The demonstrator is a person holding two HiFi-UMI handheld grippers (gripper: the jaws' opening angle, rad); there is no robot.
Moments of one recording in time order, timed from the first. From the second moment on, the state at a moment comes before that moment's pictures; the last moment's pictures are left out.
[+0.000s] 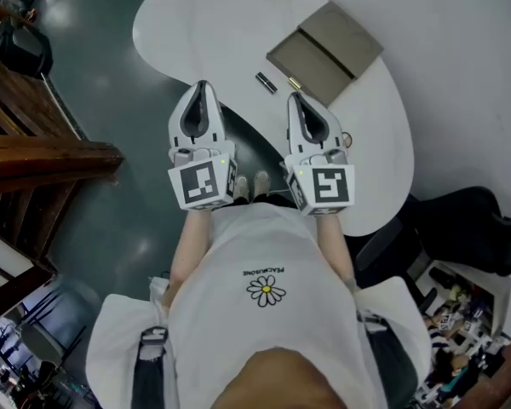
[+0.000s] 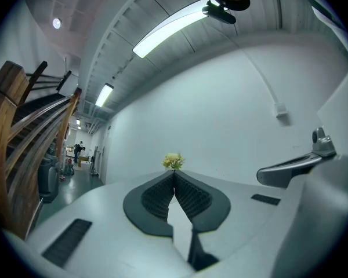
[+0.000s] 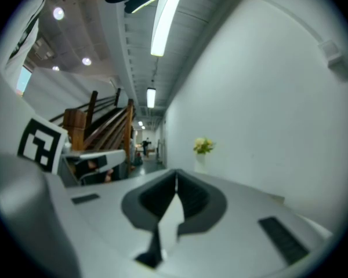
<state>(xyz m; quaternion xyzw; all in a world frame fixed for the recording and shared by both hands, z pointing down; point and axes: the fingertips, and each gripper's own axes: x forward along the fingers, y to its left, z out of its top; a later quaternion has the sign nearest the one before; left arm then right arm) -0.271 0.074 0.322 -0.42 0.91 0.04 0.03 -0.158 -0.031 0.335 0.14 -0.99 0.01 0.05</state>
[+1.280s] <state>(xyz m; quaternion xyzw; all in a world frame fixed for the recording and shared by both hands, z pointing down) -0.296 -0.058 0.344 -0.56 0.83 0.00 0.00 -0.166 -0.110 0.349 0.25 -0.96 0.05 0.05</state>
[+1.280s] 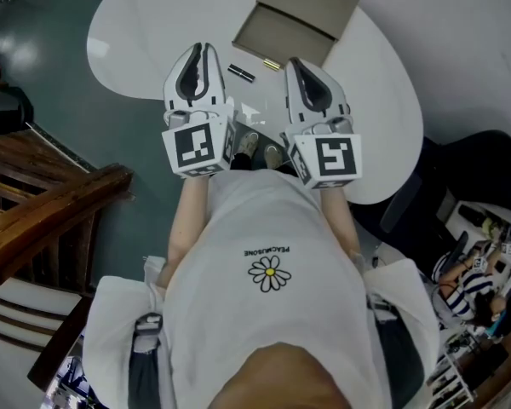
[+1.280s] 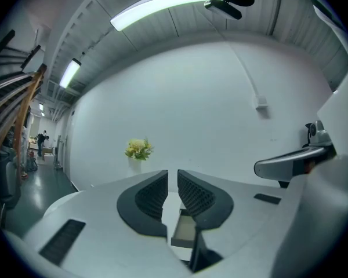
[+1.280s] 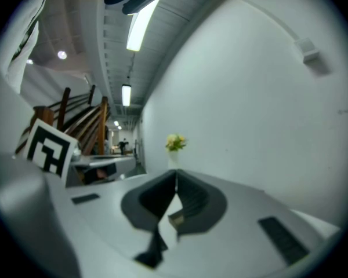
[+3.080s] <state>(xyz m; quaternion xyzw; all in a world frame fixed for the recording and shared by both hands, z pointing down) -0.258 -0.098 0.609 -0.64 0.67 -0.23 -0.30 -0.114 -0.127 0.380 0.35 -0.93 0.06 0.10</state>
